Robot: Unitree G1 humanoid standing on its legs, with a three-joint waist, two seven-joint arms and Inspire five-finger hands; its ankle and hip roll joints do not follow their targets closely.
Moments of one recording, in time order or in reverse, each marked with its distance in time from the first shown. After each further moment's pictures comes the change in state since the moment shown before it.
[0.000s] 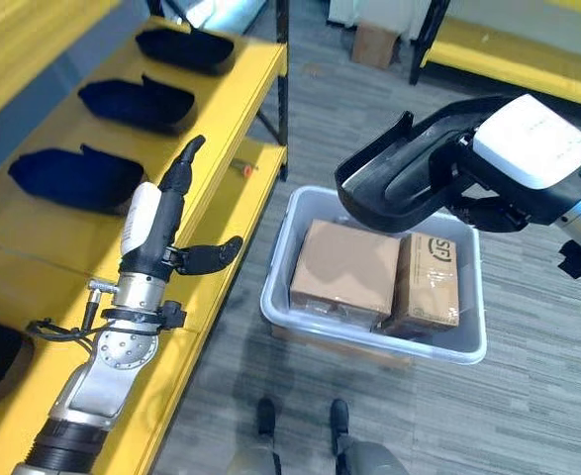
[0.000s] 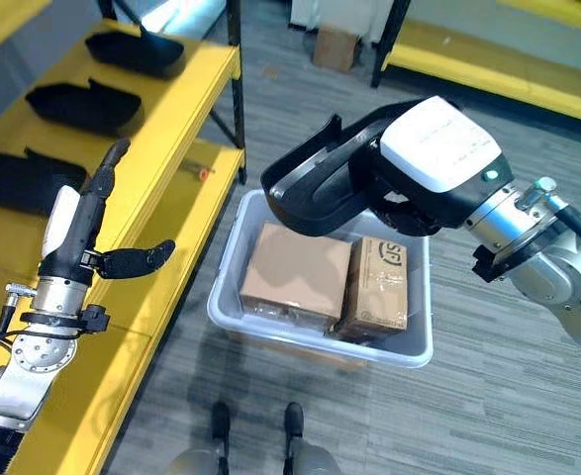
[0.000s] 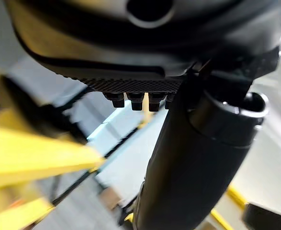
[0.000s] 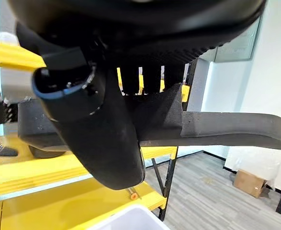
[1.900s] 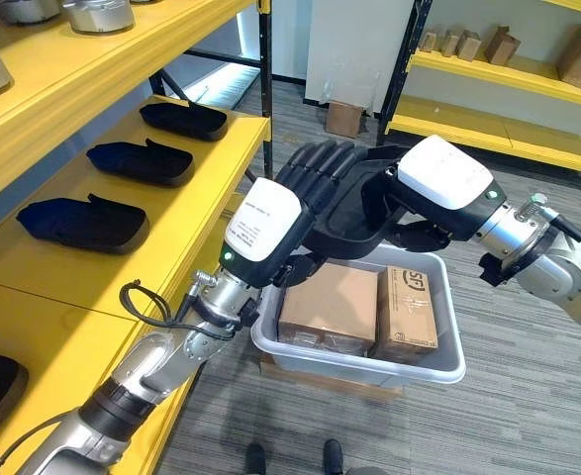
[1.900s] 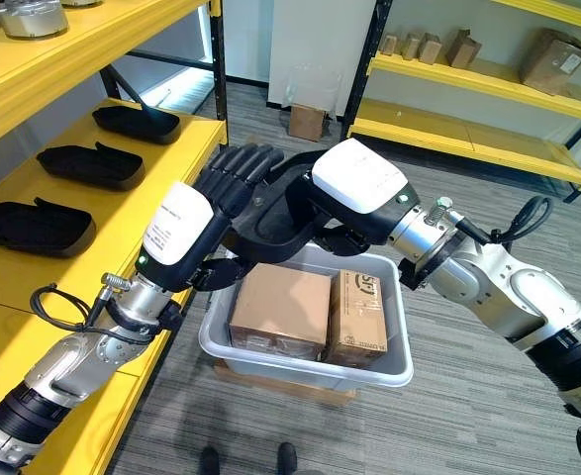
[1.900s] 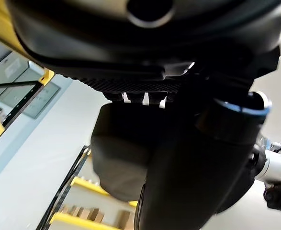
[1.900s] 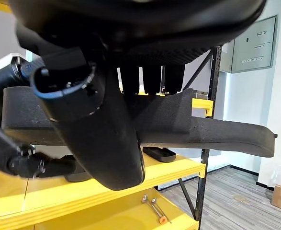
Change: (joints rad) left arm -0.278 -0.019 -0.386 -0.096 0.390 -0.020 0.132; right arm -0.291 0.175 0.396 0.080 0.037 0.020 -0.038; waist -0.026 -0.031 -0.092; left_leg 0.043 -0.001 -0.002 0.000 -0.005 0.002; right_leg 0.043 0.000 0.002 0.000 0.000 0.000
